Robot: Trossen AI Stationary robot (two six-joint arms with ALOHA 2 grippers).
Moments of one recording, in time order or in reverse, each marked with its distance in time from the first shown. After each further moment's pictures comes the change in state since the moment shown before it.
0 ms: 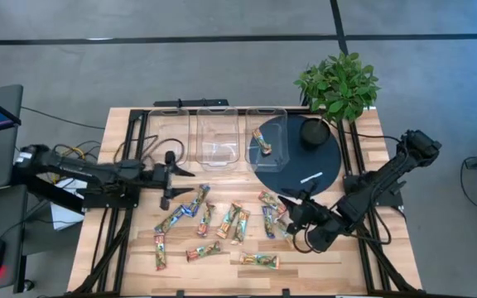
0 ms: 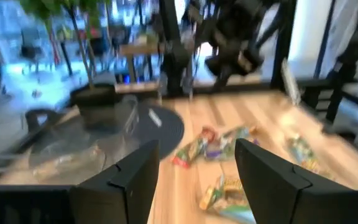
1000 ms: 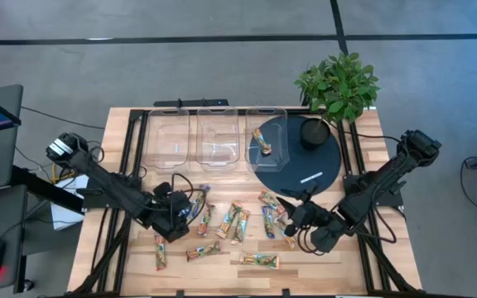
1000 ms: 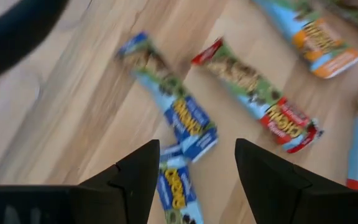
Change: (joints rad) left arm -0.462 0.701 0.648 -1.240 -0.337 -1.134; right arm 0.015 0.001 0.001 0.160 0.021 0.004
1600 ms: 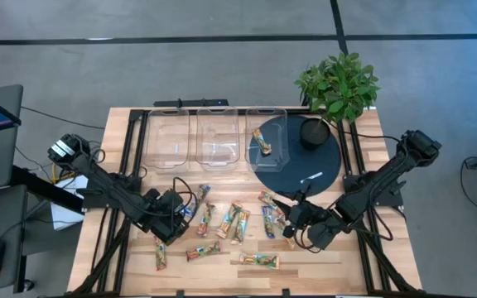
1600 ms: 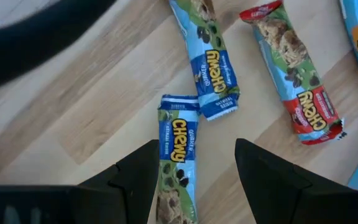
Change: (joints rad) left arm -0.035 0.028 0.000 -0.087 0.088 -0.380; right arm -0.032 0.002 0.000 0.018 -0.139 -0.072
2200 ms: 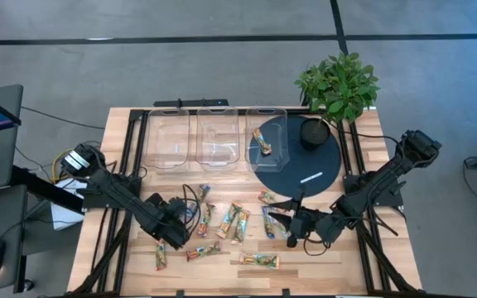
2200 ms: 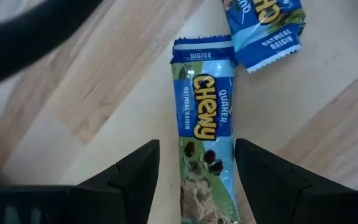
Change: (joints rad) left arm 0.009 0.208 -0.001 -0.008 0.134 0.085; right arm 0.006 -0.002 -0.129 0.427 -0.181 -0.338
